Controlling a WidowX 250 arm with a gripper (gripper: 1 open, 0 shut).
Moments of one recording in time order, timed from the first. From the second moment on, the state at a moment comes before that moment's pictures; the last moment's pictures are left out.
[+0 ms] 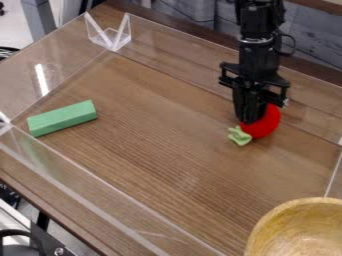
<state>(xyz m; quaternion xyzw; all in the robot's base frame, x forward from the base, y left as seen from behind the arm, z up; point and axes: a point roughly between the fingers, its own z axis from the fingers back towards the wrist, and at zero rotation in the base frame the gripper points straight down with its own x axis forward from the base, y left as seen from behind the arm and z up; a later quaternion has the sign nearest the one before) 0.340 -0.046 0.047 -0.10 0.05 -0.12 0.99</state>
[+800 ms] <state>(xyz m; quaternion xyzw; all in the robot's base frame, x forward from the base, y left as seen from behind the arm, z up) 0.336 0.000 0.093 -0.10 -0.01 -0.05 0.99</state>
